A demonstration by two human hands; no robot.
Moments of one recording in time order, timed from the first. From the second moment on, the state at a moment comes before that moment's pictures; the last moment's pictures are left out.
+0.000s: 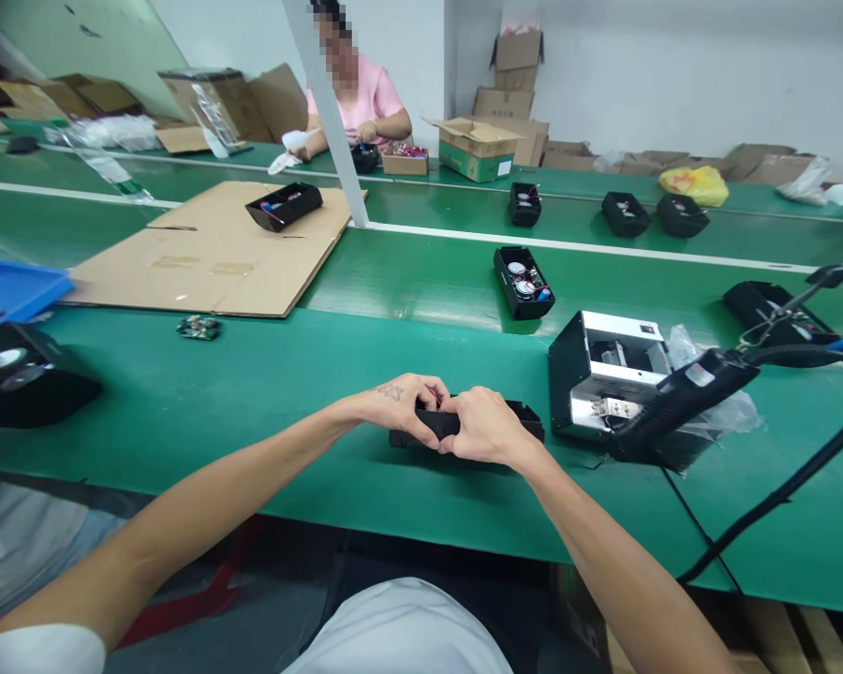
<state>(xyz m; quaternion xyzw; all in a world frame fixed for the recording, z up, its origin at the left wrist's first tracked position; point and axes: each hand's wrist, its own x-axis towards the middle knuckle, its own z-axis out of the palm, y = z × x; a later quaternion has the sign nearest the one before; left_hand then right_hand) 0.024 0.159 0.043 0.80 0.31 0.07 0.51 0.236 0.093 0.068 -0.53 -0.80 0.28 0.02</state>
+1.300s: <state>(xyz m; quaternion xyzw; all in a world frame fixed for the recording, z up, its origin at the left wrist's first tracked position) 0.007 0.062 -0.012 0.94 0.23 0.23 0.11 0.383 0.019 0.036 -0.57 -0.35 0.18 0.72</state>
